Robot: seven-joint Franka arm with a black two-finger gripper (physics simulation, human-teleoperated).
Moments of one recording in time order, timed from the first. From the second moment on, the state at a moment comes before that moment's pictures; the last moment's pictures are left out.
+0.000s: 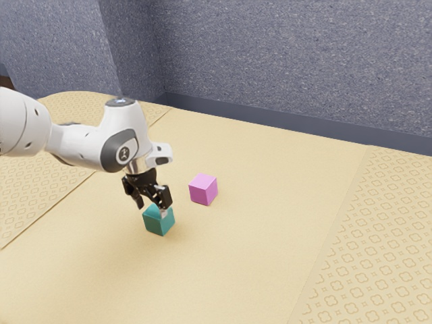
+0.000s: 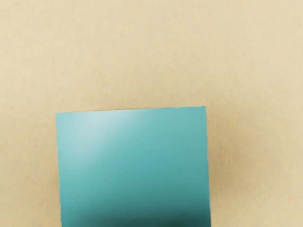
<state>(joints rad) 0.07 0.26 -0.04 -2.08 -0.03 2.34 0.12</state>
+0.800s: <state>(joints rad) 0.08 0.35 -0.04 -2.05 -0.11 2.37 0.21</state>
